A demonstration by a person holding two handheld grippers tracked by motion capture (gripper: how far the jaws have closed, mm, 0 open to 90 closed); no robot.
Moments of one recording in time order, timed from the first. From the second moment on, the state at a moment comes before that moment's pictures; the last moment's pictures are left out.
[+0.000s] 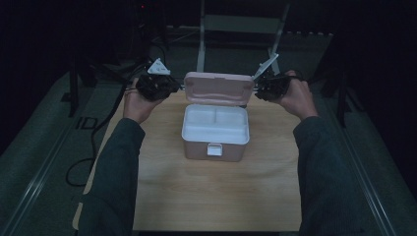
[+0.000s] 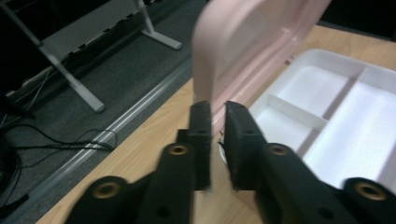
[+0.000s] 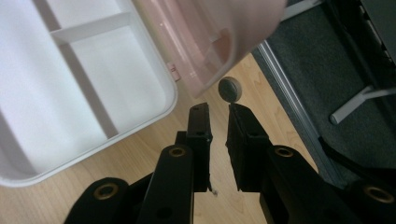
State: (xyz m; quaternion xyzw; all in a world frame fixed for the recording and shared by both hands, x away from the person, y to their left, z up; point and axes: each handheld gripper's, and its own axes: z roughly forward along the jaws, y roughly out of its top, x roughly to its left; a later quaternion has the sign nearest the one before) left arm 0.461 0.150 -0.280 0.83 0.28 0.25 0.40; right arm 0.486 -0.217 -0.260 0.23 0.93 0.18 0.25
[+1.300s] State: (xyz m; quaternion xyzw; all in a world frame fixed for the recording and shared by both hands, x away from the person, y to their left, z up) left arm 0.447 0.140 -0.289 0.79 0.31 0.25 0.46; right arm 0.477 -0.213 -0.269 0.27 0.89 0.26 0.27
